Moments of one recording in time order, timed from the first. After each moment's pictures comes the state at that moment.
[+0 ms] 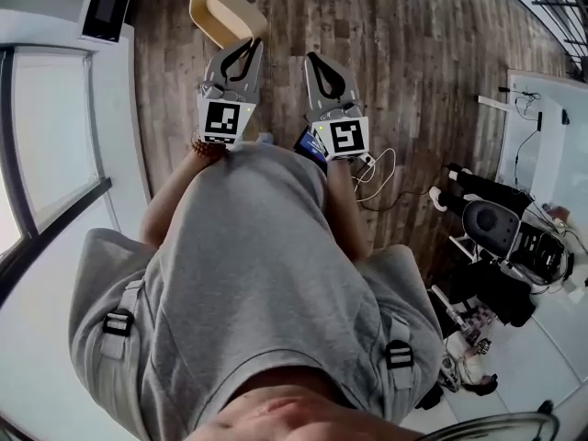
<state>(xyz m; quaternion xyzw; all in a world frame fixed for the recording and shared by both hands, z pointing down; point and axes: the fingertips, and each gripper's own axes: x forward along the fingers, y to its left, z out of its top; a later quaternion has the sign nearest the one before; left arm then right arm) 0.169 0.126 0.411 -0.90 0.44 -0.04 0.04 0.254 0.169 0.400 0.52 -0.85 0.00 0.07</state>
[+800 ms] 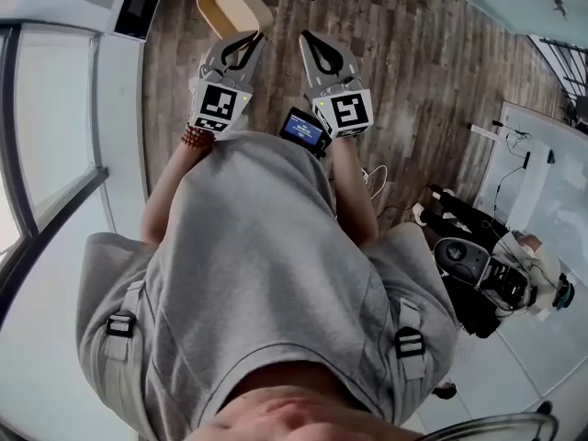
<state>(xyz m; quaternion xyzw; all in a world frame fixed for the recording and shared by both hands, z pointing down) 0.047 0.004 0.449 -0.90 0.41 -0.11 0.02 0.112 0.008 0.411 0.43 -0.90 0.00 0.10</state>
